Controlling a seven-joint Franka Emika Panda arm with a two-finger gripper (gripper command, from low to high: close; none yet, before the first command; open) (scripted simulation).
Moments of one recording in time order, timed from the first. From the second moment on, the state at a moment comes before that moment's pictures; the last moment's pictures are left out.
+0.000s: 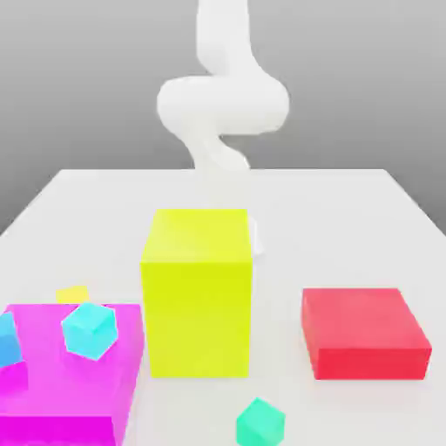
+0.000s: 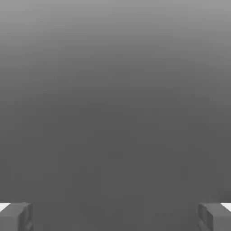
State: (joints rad) arm 0.01 -0.75 -0.08 -2.34 0.01 2.34 0.71
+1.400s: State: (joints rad) arm -0.05 0.06 -0.78 -2.82 0.11 2.88 -0.55
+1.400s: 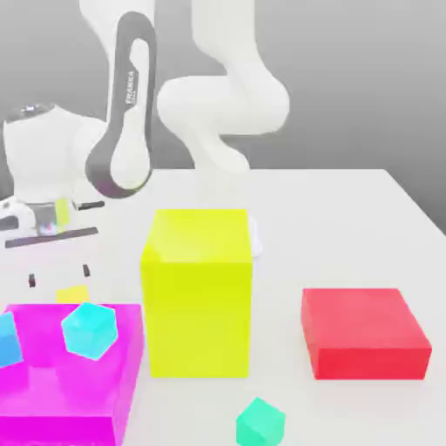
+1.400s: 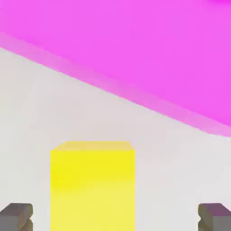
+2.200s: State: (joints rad) arm -0.43 0.29 -0.26 -2.77 0.70 3.02 -0.98
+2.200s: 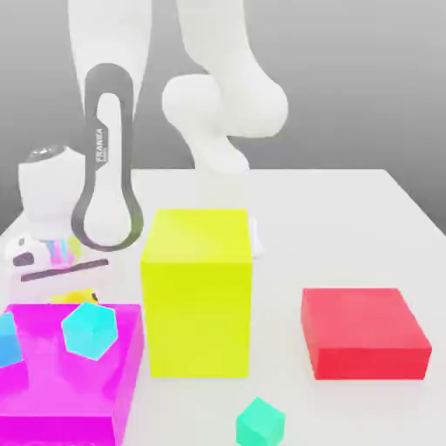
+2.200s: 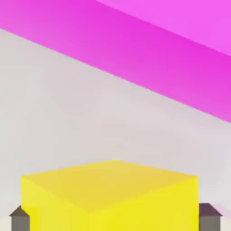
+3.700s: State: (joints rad) arm 0.10 -0.19 -0.54 -2.56 -0.14 2.39 -0.81
